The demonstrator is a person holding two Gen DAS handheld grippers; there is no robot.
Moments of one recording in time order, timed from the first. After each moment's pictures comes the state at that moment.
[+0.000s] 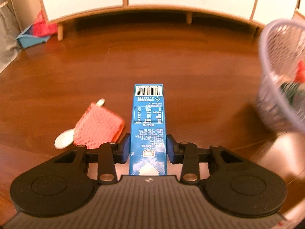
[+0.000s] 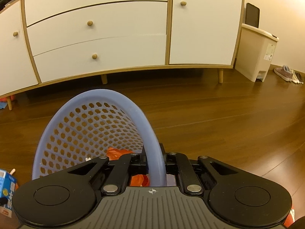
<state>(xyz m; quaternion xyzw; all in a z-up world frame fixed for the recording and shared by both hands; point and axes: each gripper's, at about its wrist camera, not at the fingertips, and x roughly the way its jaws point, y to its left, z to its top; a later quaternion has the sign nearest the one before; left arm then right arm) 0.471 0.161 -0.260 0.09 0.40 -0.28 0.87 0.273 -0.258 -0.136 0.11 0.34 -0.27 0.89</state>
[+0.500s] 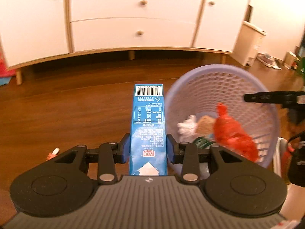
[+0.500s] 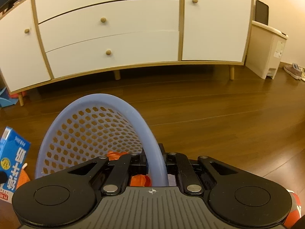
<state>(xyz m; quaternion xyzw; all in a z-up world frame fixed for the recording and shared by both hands) 0.425 0.108 -0.152 0.07 0.34 -0.42 0.84 0.280 -0.262 -0.137 0.12 0.35 -0.23 0.90</state>
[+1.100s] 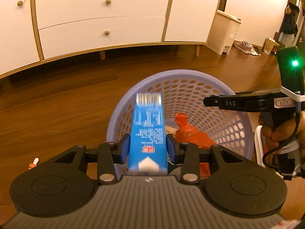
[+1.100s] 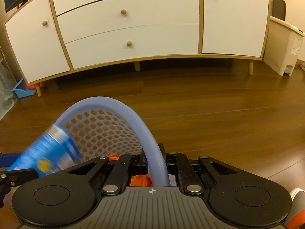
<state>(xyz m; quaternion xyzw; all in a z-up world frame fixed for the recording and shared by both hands) 0.401 0.068 -0.135 0.10 0.34 -0.47 0.81 0.293 -0.283 -0.152 0.13 0.37 -0.17 0.90</state>
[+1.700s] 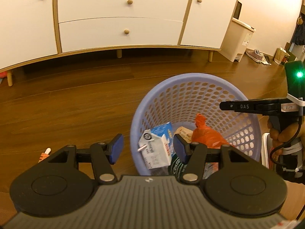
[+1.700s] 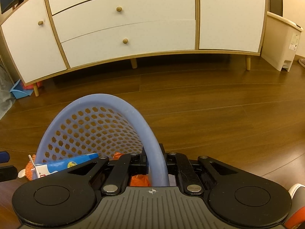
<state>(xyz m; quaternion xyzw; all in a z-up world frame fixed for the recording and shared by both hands) 0.415 0.104 -0.133 0.07 0.35 -0.43 0.83 0.294 -0.280 -0.158 0.14 0.38 -0.18 0.90</state>
